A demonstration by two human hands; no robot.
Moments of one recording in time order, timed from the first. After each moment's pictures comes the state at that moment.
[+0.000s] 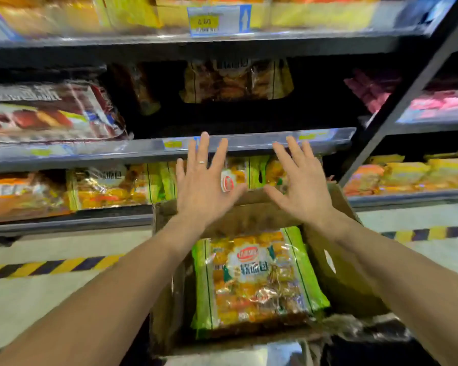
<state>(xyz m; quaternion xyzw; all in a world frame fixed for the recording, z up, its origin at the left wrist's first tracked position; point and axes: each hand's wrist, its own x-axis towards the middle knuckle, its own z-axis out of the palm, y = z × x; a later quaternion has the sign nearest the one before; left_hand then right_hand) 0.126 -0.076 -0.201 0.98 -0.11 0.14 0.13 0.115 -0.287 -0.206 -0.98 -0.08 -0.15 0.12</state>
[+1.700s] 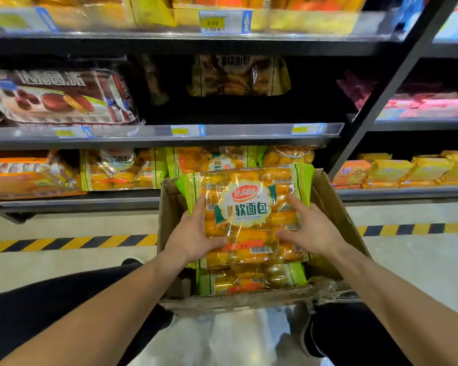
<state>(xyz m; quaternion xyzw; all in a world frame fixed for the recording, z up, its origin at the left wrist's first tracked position) 0.014 -0.040 -0.244 0.92 0.00 -0.16 0.34 0.005 -0.315 -0.219 -0.95 0.05 0.14 0.26</state>
